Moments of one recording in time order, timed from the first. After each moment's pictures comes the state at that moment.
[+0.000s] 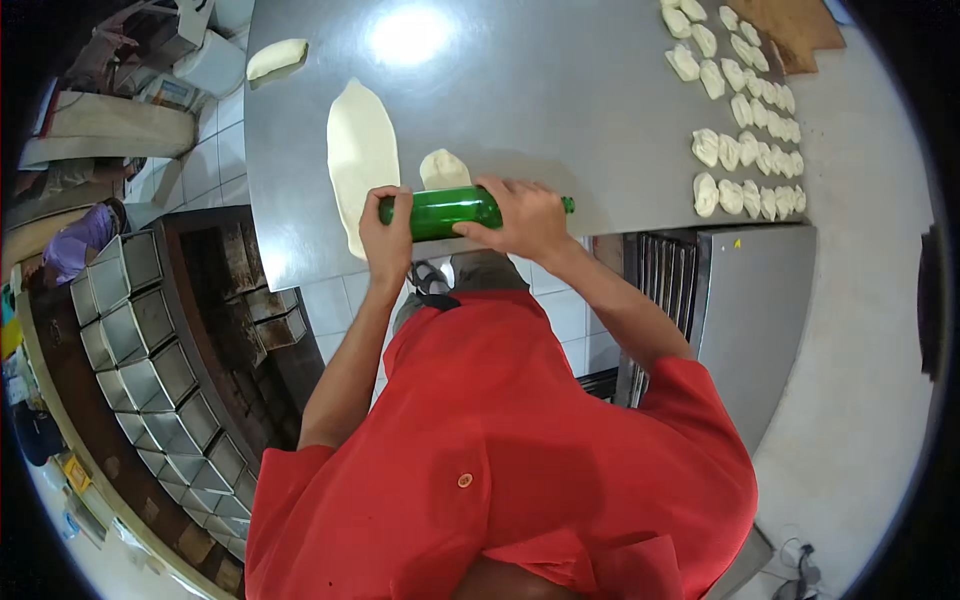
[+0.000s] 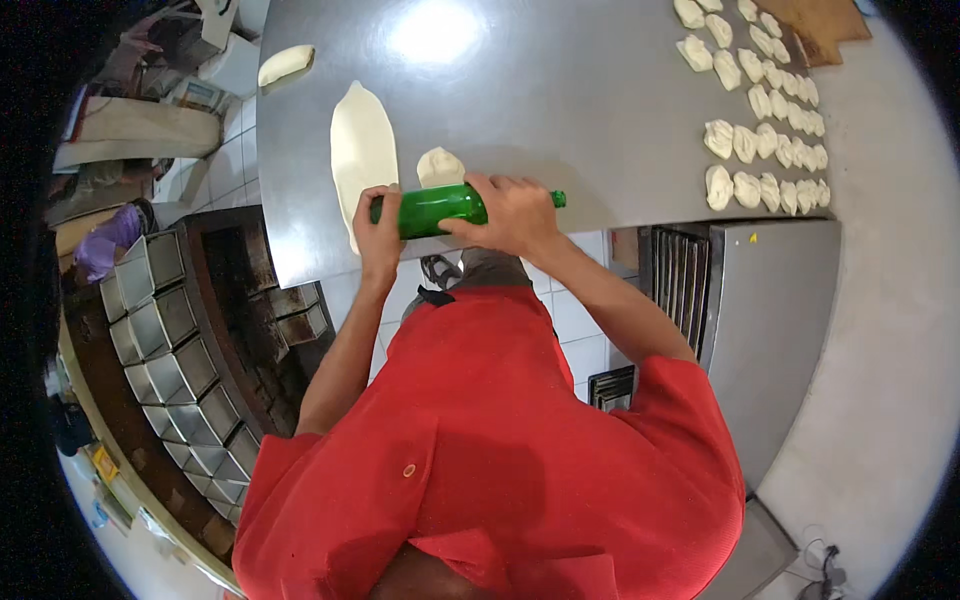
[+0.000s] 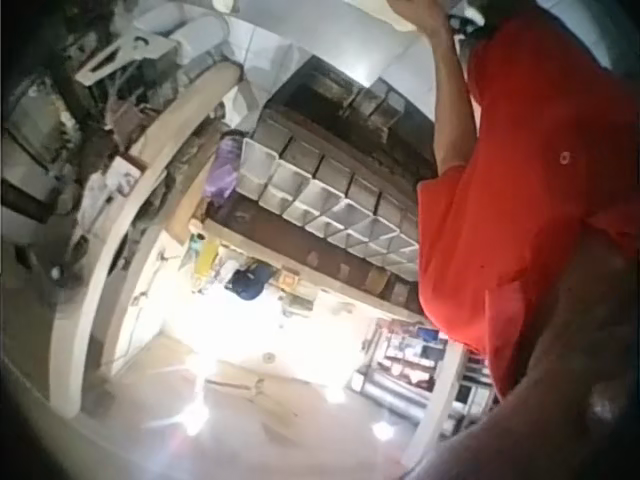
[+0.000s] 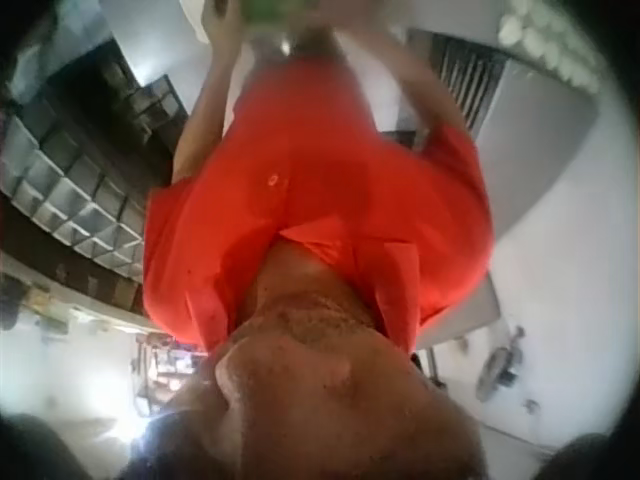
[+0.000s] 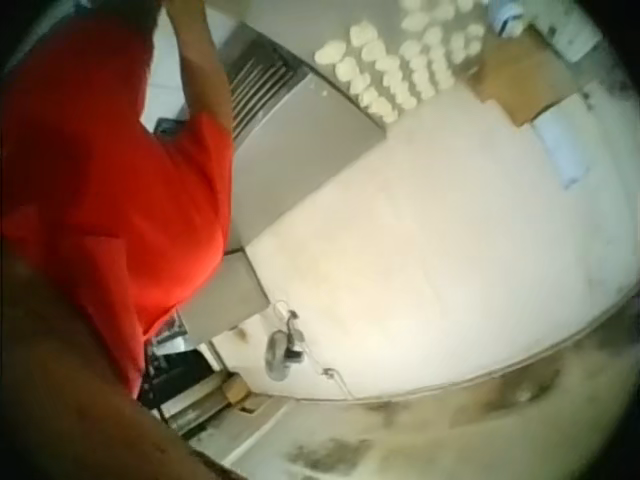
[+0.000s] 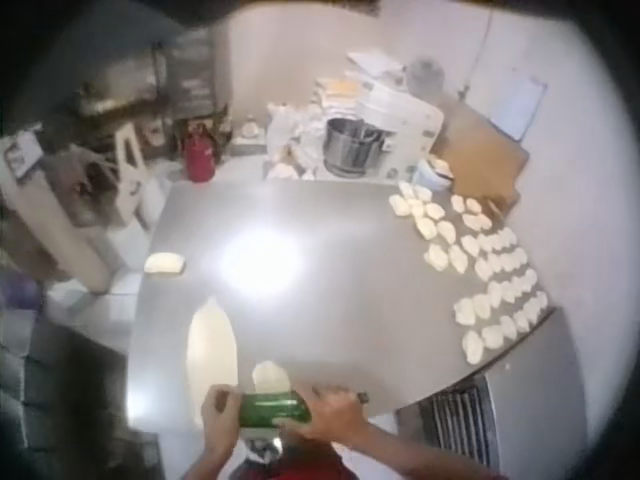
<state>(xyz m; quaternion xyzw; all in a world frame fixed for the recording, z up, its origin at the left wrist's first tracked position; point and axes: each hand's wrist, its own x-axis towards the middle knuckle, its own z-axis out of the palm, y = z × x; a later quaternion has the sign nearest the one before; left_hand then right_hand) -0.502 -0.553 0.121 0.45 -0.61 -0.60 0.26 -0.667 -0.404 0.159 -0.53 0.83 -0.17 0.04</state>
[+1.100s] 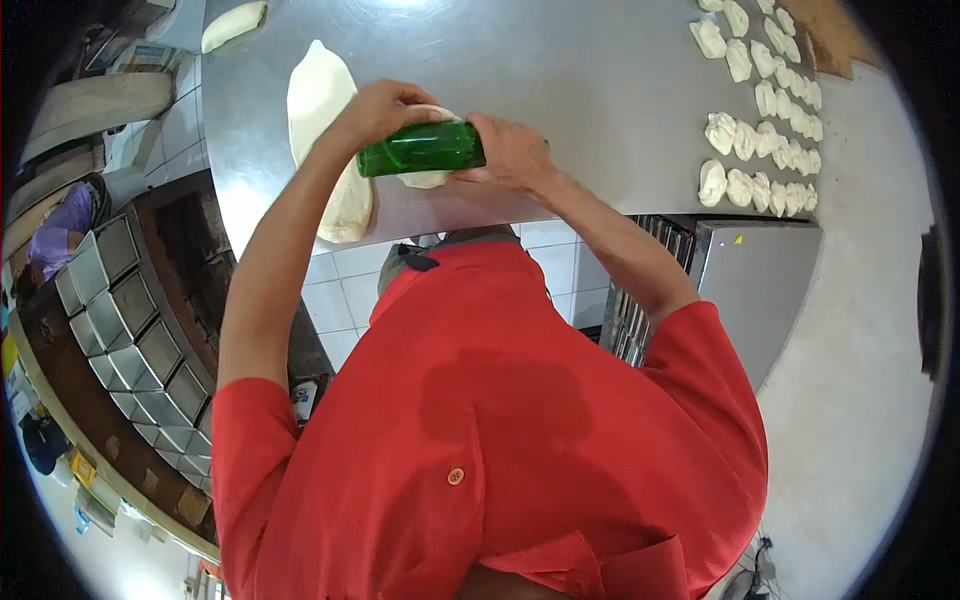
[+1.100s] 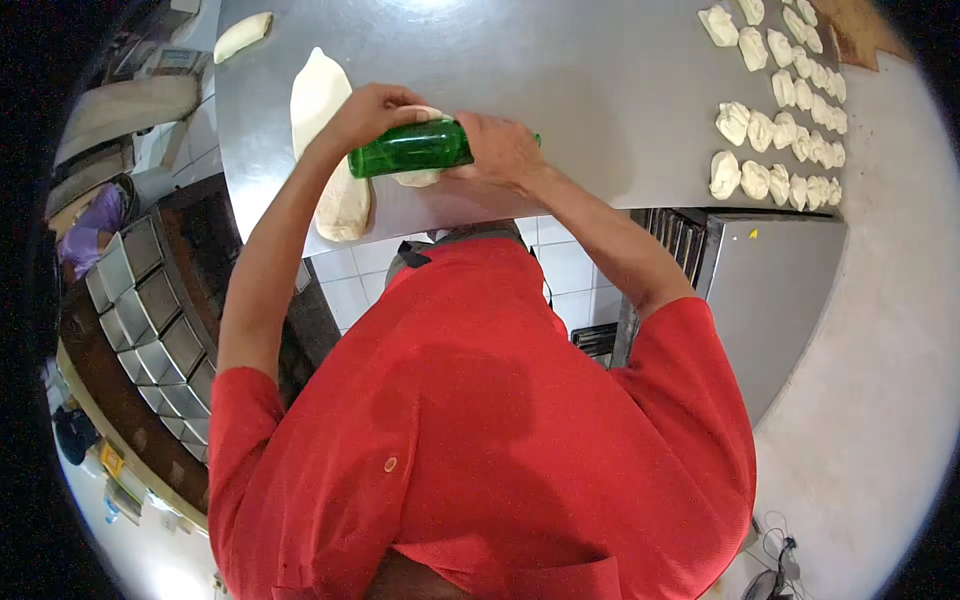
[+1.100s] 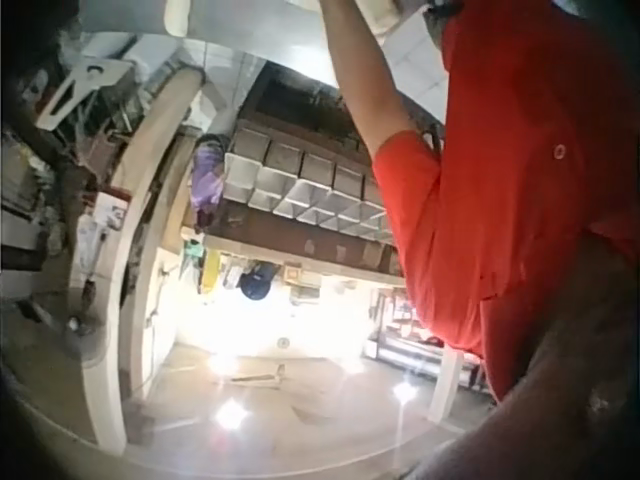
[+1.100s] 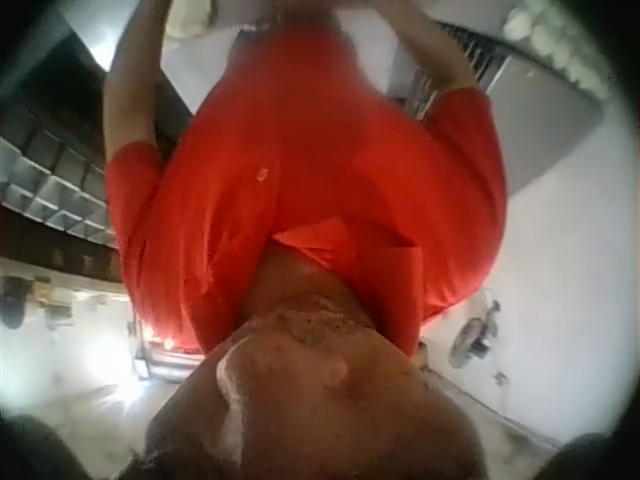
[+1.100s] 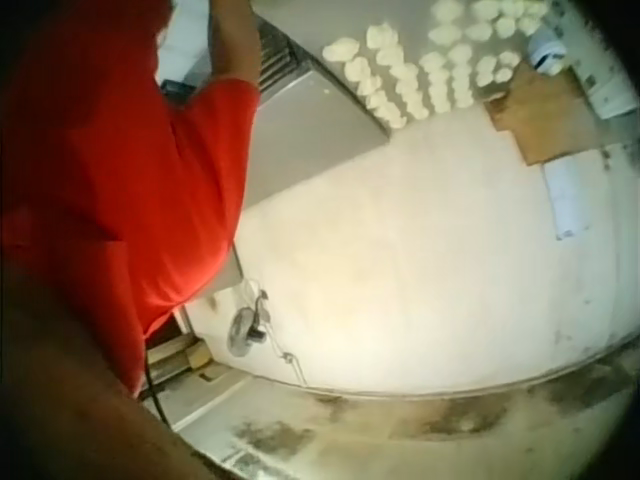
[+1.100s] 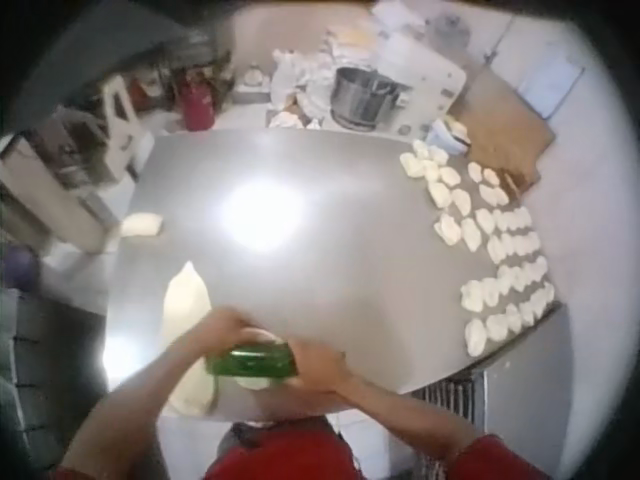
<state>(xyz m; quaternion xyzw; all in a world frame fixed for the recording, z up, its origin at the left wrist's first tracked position) -0.622 -0.662 0.111 0.24 -0.90 -0.36 -0.05 -0.740 -0.420 0.094 -0.60 0.77 -0.16 0.13</state>
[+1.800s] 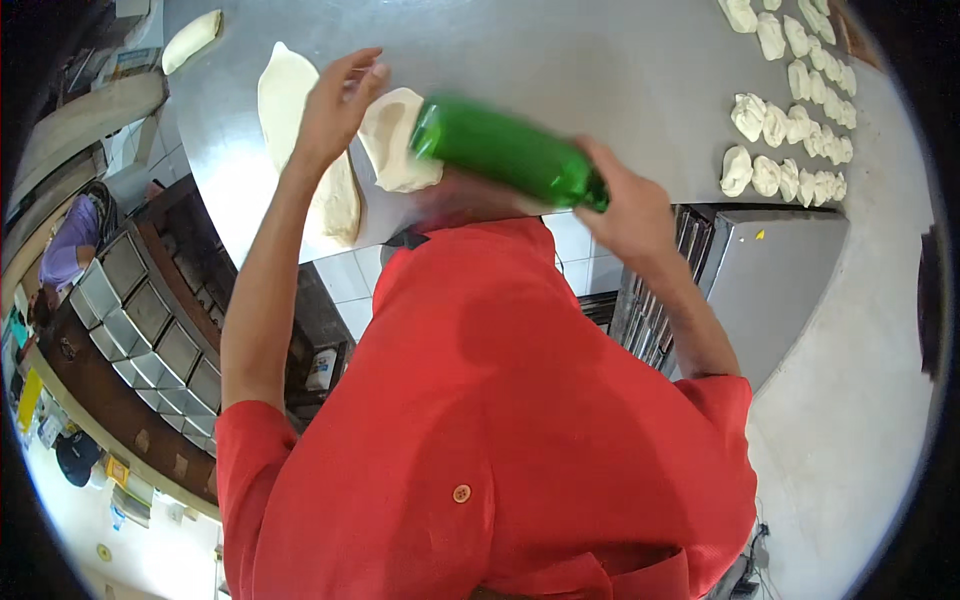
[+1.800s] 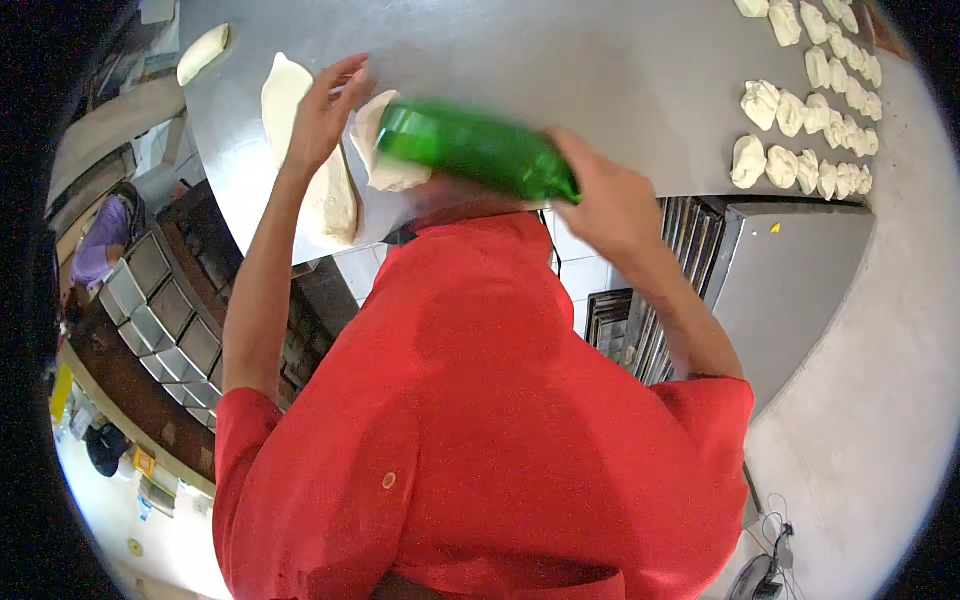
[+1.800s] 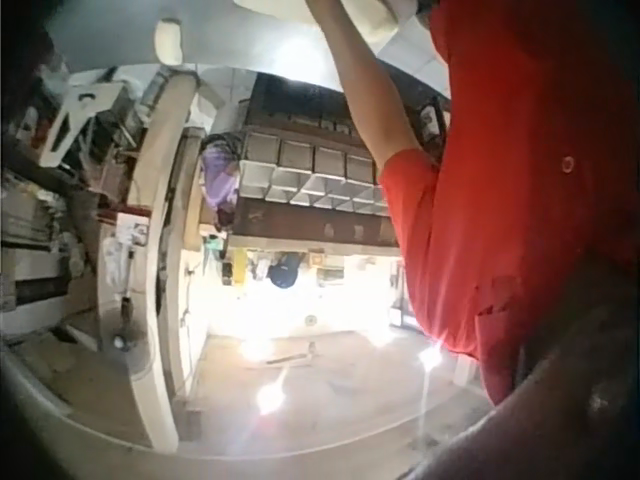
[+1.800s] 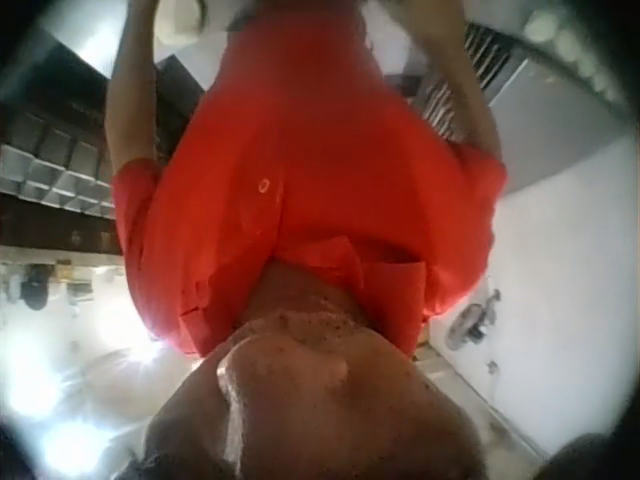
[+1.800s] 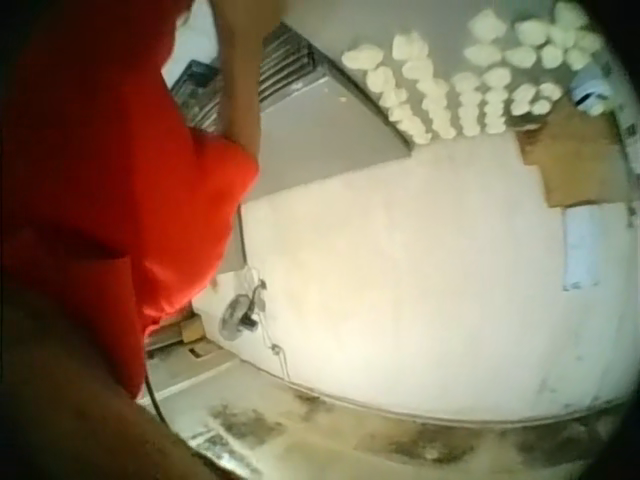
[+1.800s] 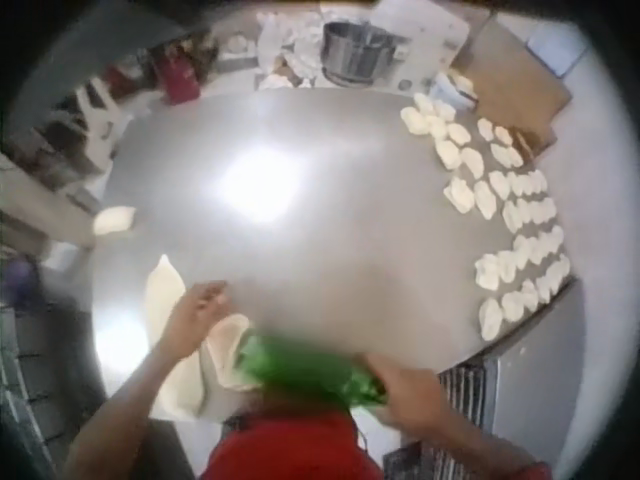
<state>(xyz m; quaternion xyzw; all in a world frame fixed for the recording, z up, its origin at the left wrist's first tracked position) -0.611 -0.656 0.109 0.34 -0.74 -0.56 0.10 -0.774 -0.336 0.240 -0.35 0.87 -0.06 0.34</state>
